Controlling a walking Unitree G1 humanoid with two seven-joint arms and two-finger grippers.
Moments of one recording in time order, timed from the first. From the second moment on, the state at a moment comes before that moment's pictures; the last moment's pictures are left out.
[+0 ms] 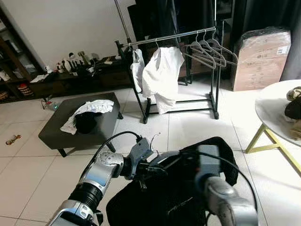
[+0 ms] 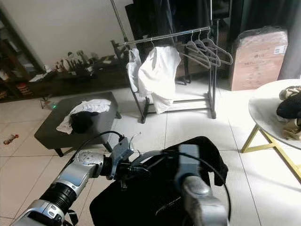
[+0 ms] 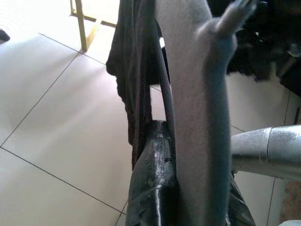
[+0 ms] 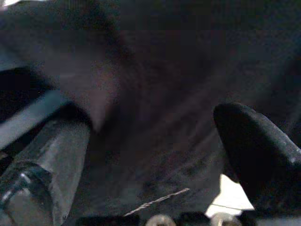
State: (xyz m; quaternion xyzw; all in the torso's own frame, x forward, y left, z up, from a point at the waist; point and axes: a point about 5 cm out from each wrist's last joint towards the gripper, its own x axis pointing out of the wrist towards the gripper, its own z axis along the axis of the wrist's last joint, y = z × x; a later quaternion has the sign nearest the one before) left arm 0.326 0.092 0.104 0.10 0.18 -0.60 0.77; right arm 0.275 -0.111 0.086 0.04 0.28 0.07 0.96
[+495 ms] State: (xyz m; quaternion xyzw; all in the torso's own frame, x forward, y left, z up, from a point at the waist) left arm 0.323 0.092 0.102 0.09 0.19 -0.60 0.77; right arm 0.287 -0.126 0.086 0.04 0.27 0.00 0.96
